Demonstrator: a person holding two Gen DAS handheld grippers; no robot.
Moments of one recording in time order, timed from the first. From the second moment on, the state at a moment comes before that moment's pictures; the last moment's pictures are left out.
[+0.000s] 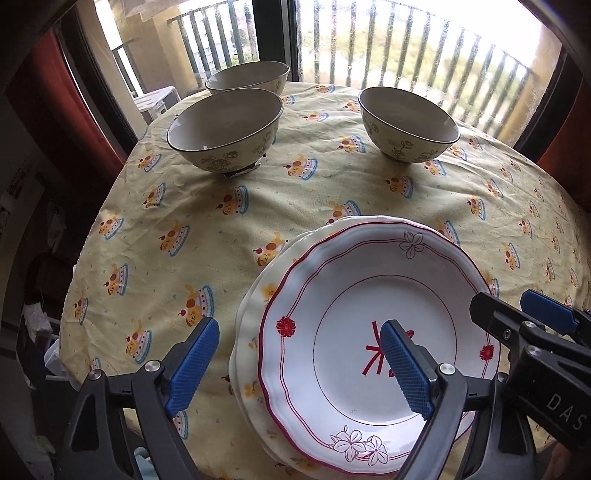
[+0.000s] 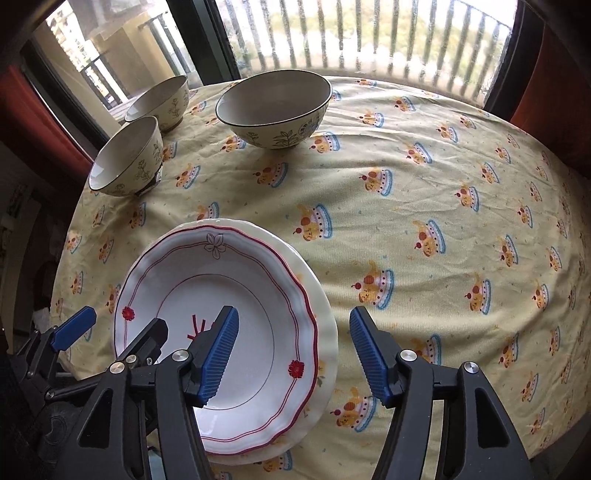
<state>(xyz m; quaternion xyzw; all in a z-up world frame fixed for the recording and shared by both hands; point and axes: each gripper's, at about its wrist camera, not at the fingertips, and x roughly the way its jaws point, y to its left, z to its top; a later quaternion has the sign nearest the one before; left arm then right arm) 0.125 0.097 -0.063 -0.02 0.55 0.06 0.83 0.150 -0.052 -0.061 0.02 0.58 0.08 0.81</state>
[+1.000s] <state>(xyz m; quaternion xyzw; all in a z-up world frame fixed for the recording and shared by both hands) 0.263 0.228 -0.042 0.02 0.48 0.00 0.88 0.248 0.092 -0.029 0.07 0.49 -0.02 0.87</state>
